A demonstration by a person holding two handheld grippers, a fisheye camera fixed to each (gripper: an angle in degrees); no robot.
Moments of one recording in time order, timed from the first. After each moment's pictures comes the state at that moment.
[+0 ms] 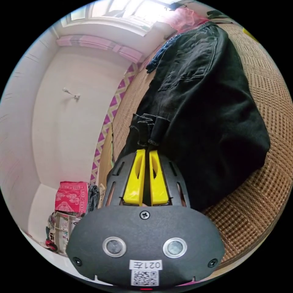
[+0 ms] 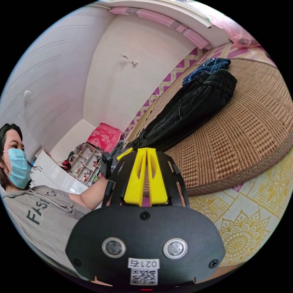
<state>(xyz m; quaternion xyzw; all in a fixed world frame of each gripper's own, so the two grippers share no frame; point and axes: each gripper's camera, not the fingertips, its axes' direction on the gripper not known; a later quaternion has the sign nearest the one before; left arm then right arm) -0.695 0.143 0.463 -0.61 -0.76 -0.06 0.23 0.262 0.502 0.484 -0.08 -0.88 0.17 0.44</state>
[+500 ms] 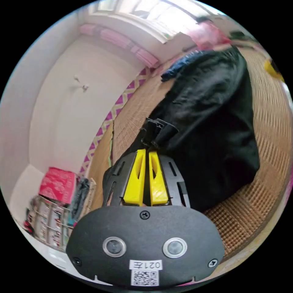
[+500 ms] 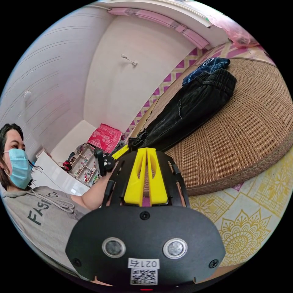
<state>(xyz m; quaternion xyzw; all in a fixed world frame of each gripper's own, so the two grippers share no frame) -0.622 0.011 0.418 -0.49 -0.82 -0.10 0.27 0.278 0.496 0.534 -0.08 -0.88 0.18 0.44</state>
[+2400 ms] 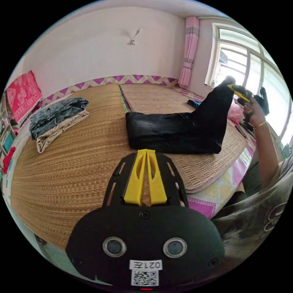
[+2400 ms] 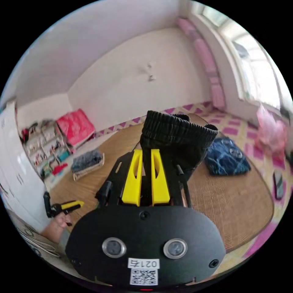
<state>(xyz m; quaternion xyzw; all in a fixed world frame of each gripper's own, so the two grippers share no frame) -0.202 0.421 0.264 -0.18 -0.85 -0.30 0.40 0.410 0.104 0.070 0.12 -0.74 0.10 0.66</state>
